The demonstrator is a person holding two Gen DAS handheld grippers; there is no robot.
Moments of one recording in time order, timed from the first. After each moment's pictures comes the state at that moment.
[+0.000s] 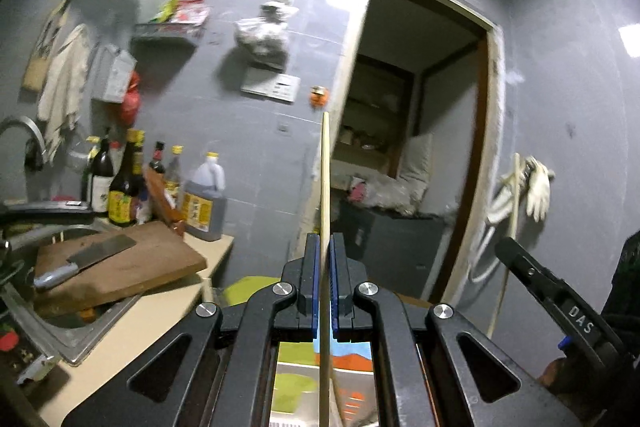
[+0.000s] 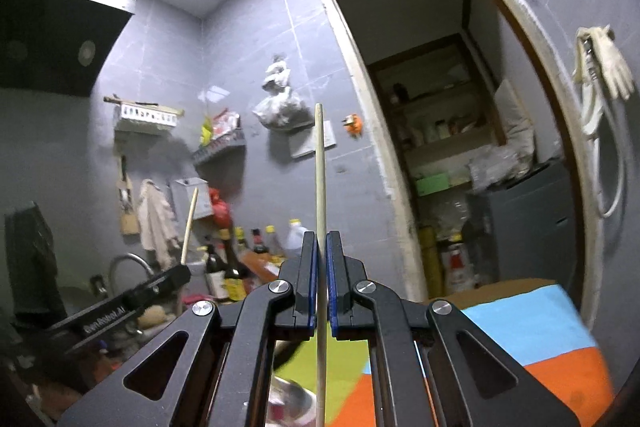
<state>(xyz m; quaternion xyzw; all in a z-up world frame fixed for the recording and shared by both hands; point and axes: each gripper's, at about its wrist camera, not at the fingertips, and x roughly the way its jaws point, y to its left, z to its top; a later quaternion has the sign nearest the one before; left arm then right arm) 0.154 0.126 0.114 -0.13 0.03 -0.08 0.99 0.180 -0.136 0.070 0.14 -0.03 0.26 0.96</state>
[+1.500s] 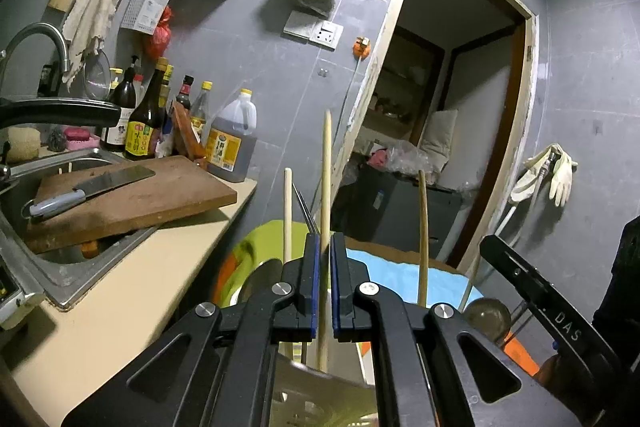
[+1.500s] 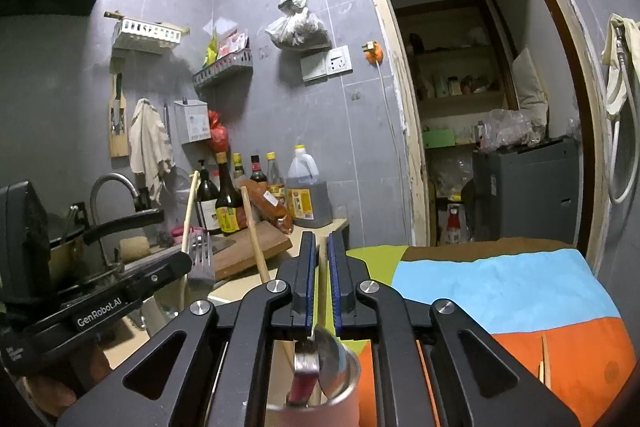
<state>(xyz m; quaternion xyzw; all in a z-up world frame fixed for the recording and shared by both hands) 0.172 0.156 0.042 -0.16 0.10 -0.07 0.98 0.207 -0.066 0.019 0.06 0.07 0.26 0.96</state>
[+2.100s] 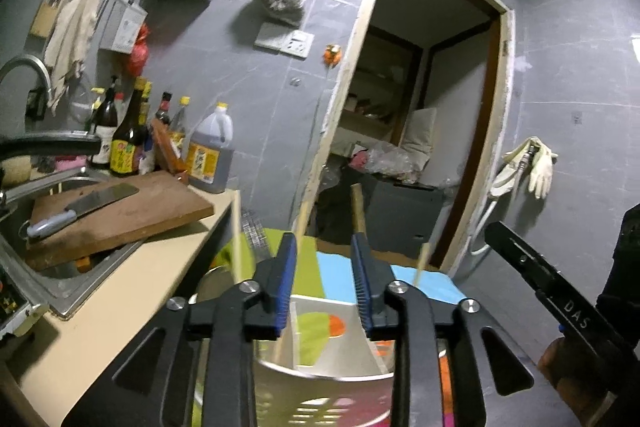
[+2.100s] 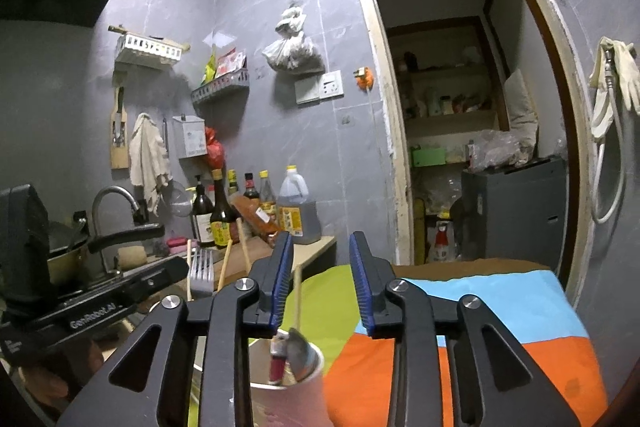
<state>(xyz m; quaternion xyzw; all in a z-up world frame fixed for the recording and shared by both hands) 0.146 0.127 0.072 -0.13 0.09 -0.10 0.98 0.181 -0.100 0.043 0.06 0.04 0.24 0.97</state>
